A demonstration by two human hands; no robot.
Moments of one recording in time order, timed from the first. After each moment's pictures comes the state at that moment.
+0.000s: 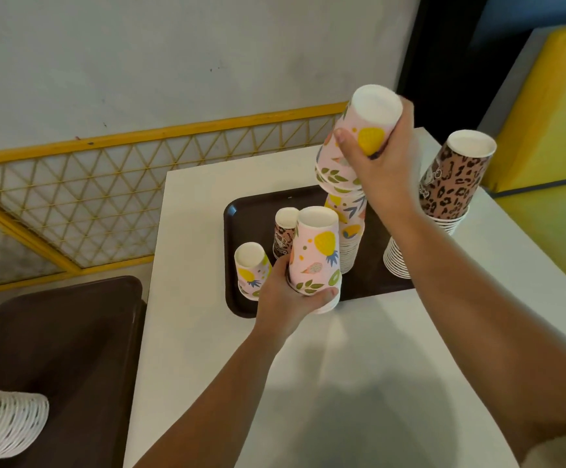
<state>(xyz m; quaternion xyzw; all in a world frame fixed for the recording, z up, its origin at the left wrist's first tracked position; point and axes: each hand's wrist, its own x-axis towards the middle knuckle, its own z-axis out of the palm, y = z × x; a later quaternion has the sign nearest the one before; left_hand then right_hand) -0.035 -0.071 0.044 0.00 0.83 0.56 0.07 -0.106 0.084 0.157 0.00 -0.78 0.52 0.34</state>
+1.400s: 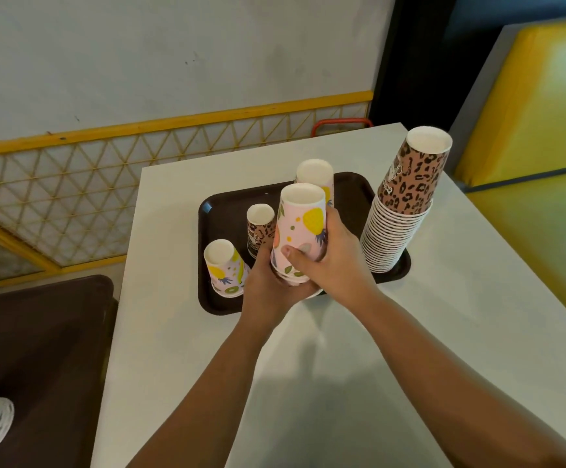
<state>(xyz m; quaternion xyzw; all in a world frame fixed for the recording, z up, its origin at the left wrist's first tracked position) -0.037 -0.042 0.048 0.03 0.82 0.57 0.04 -0.034 0.076 0.089 -0.01 -0.85 0.51 0.09</state>
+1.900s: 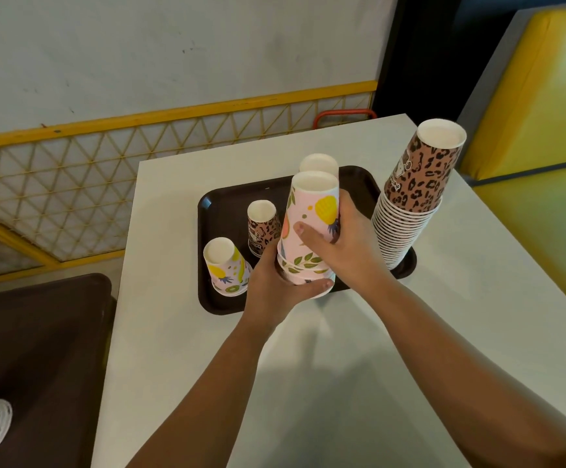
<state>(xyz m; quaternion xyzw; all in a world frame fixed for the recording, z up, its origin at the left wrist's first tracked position) -0.044 -0.042 0.044 0.02 0.82 0.57 0.07 -0.051 0.087 0.097 0.01 -0.83 0.55 0.10</state>
